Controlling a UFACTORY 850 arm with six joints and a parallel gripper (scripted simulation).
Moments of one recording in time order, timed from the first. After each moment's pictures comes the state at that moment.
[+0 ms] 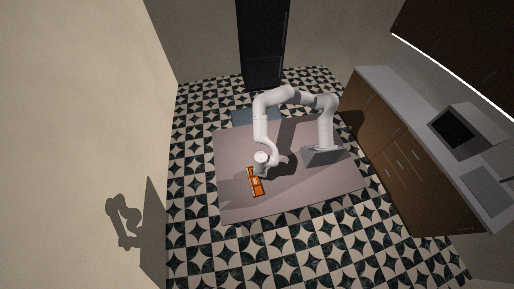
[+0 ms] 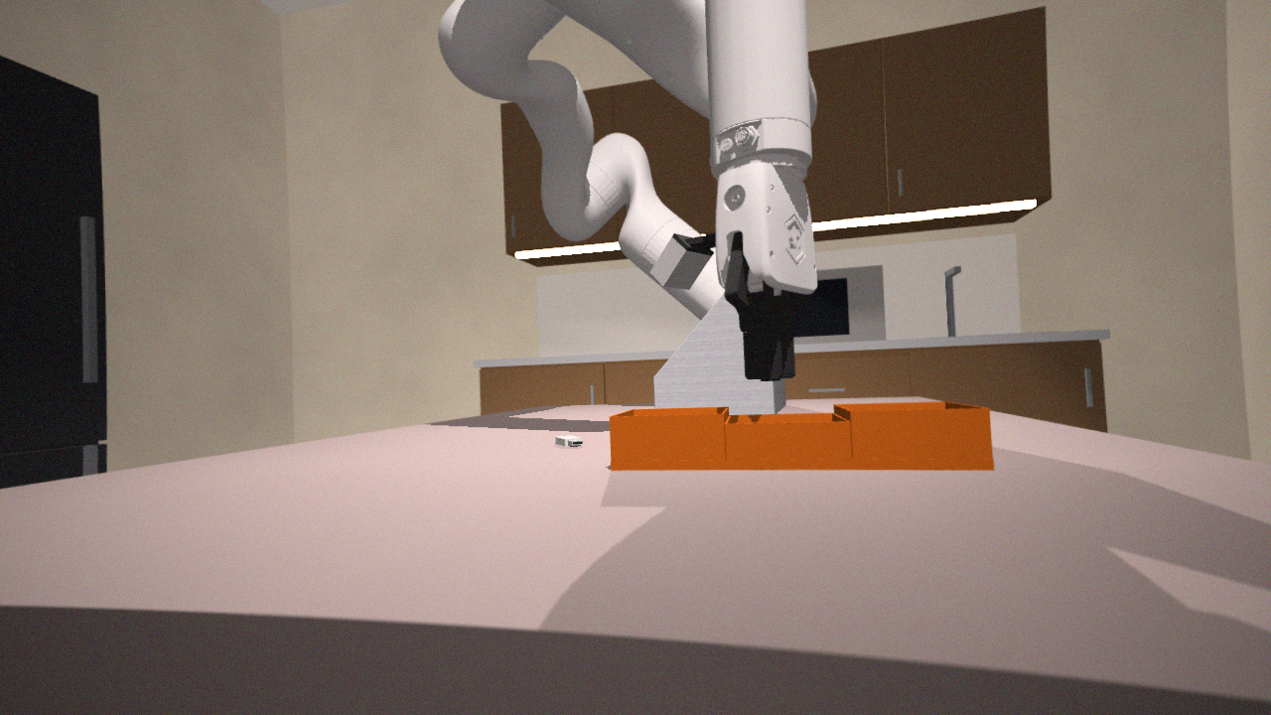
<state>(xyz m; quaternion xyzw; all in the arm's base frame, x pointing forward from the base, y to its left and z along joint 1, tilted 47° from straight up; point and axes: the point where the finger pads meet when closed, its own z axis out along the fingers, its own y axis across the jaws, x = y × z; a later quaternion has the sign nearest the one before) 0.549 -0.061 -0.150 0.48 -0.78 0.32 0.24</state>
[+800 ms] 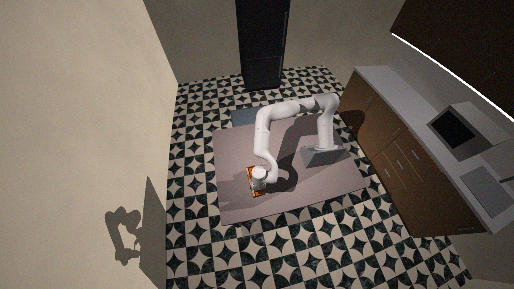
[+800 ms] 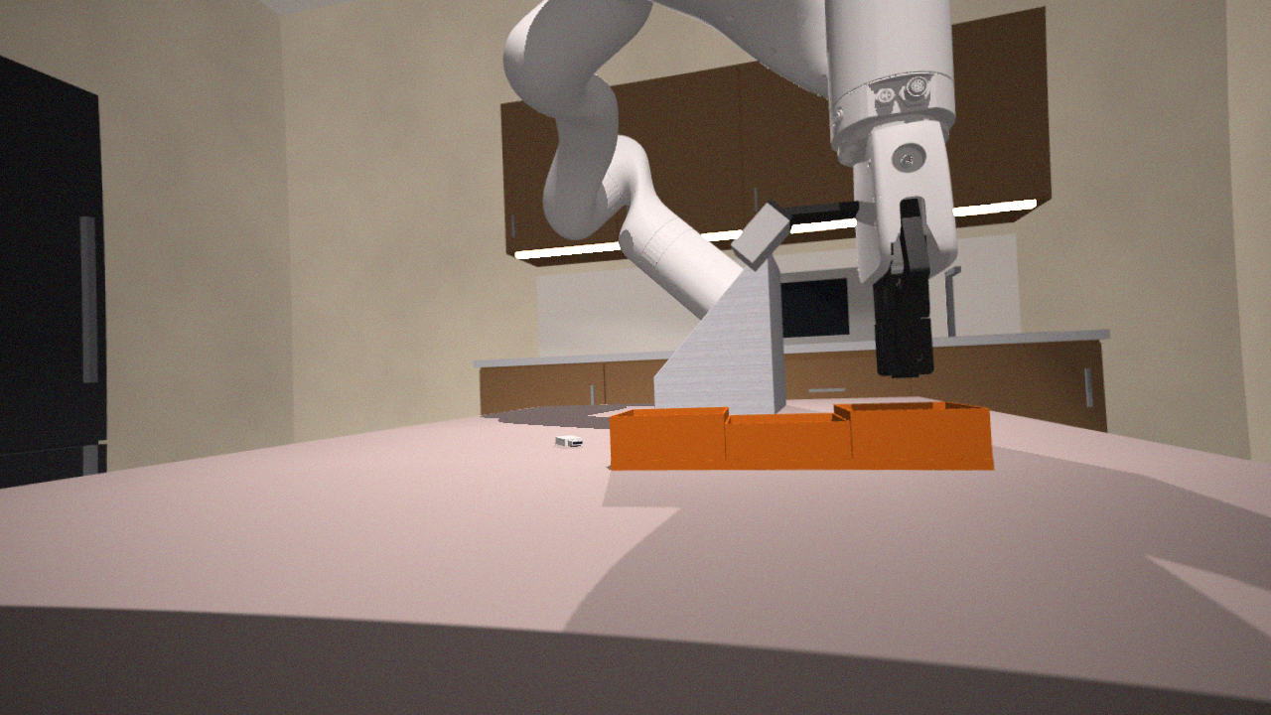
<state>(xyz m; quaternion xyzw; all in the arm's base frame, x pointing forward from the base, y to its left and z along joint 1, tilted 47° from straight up) 0.587 0.003 -0.223 0.65 -0.65 0.25 0.30</state>
